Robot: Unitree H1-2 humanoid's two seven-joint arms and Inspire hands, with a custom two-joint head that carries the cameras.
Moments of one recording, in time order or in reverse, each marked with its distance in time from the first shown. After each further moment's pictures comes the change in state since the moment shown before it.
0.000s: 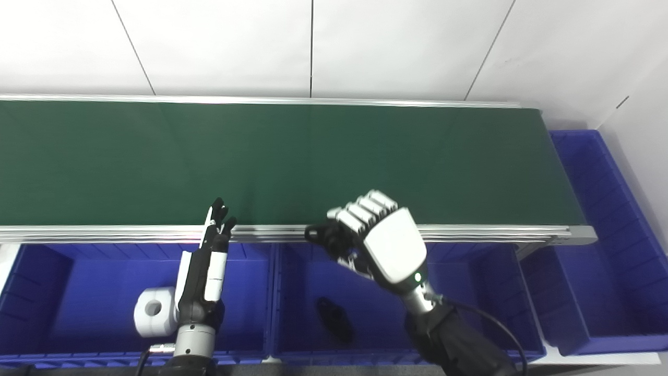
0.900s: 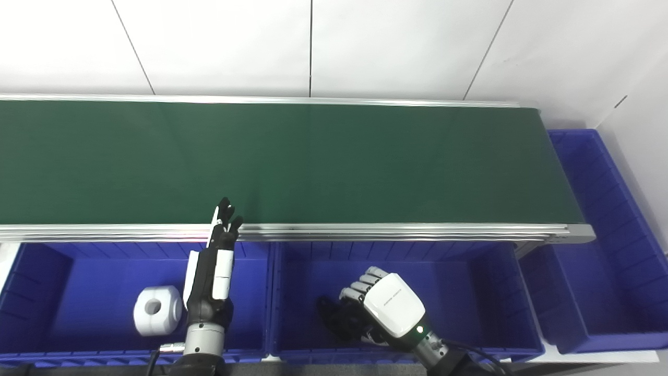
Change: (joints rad) left arm 0.001 -0.038 -0.004 0.006 -0.004 0.000 0.005; right arm 0.063 -0.045 0.086 0.237 0.032 -0.020 0.180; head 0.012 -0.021
